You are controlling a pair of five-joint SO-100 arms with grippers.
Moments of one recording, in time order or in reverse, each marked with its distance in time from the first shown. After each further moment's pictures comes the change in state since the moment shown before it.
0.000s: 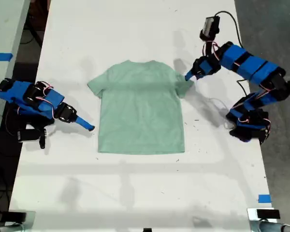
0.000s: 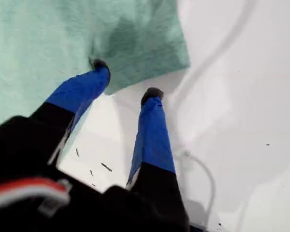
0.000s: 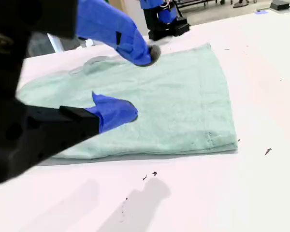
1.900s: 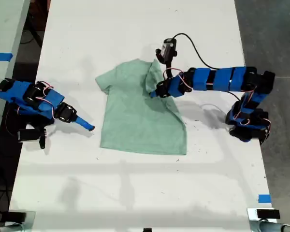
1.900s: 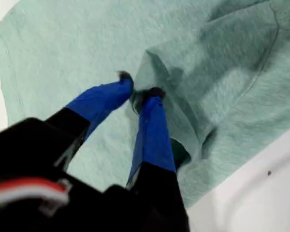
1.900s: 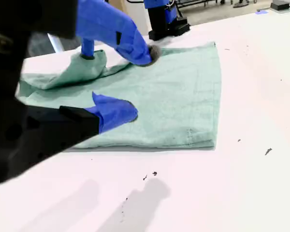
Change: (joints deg) arm 0 0.0 0.0 0.0 0.0 0.0; arm 1 -30.4 -19.7 -9.8 -33.2 5.4
